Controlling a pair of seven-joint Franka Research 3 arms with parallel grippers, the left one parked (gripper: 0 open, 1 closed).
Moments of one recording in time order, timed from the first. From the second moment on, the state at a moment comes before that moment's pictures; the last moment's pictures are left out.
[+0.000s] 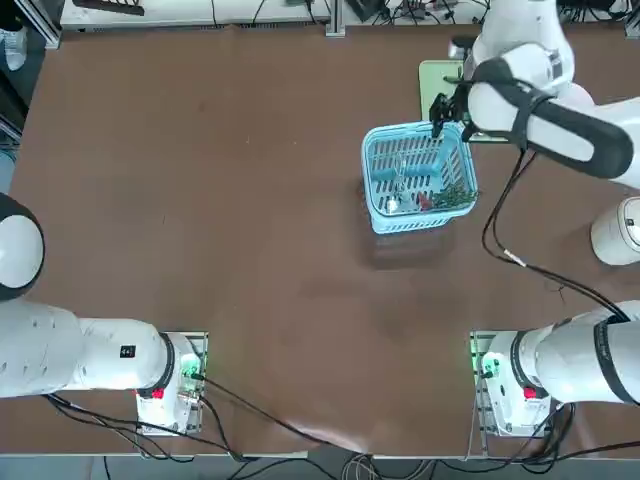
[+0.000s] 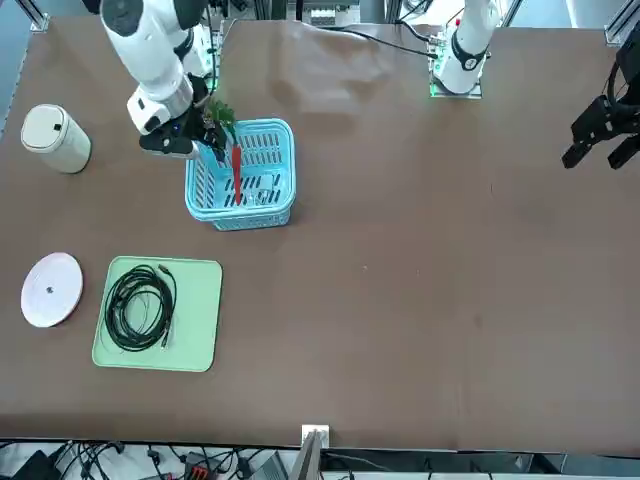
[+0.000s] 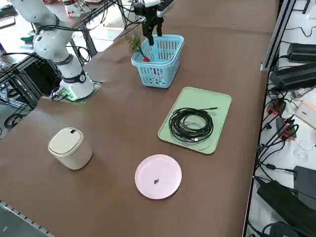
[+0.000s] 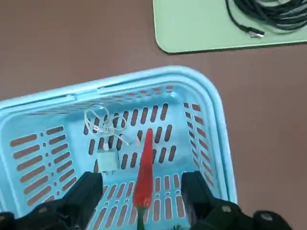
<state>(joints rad) 0.32 -0.21 0.15 -2.33 0.06 2.18 0.54</state>
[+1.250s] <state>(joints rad) 0.37 -0.03 0.22 -2.44 0.03 2.39 0.63</state>
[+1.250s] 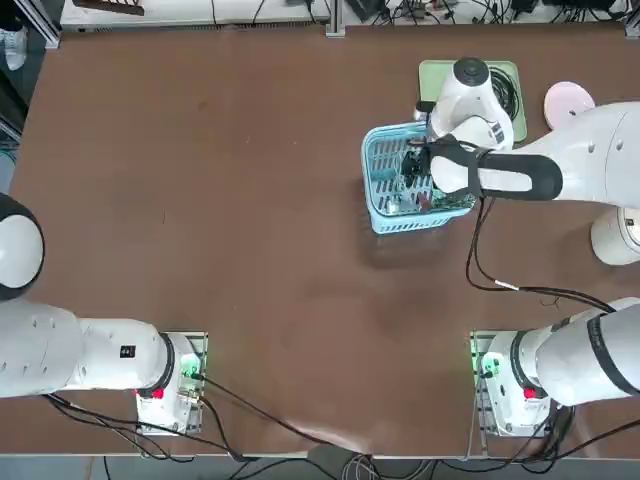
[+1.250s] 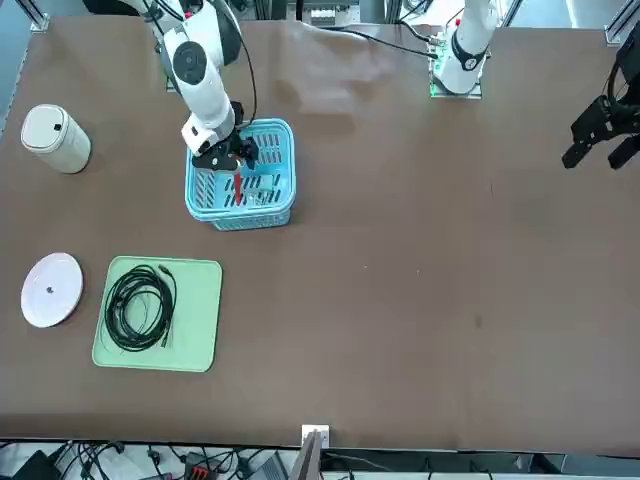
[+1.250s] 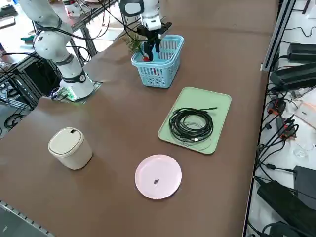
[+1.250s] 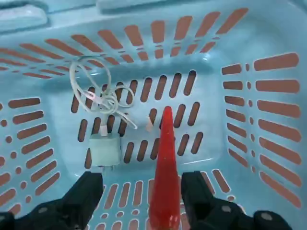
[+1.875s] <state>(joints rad) 0.37 -0.02 0.22 -2.48 0.03 2.39 0.63</state>
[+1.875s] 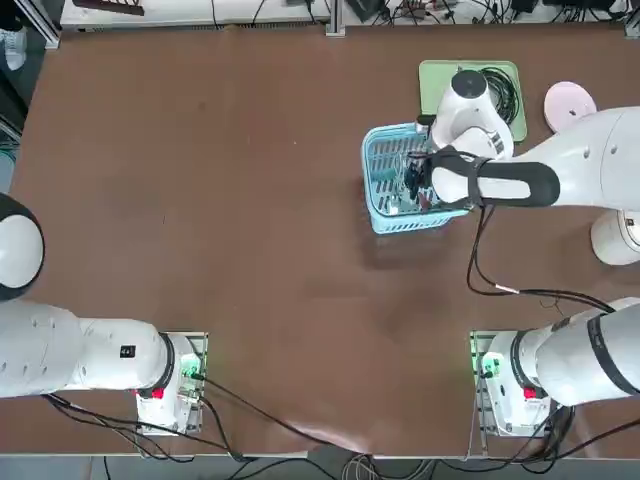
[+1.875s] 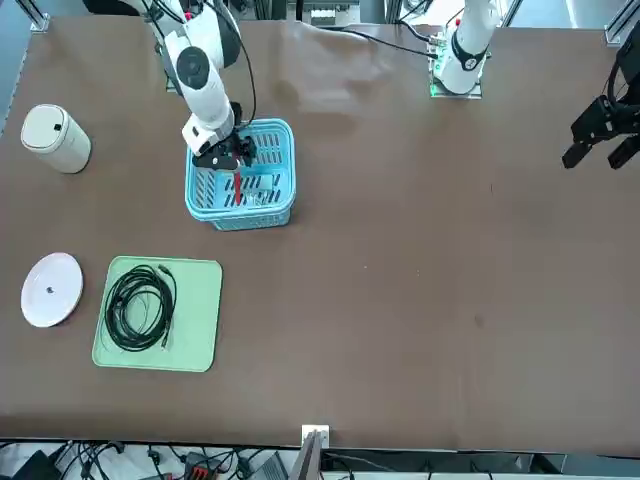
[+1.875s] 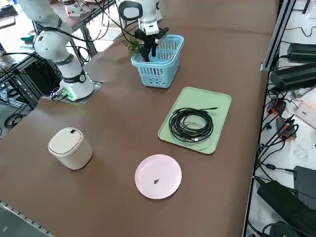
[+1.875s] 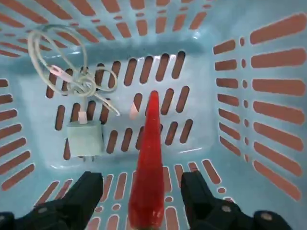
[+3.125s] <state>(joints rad) 0.37 0.01 0.22 -2.50 0.03 2.40 0.63</state>
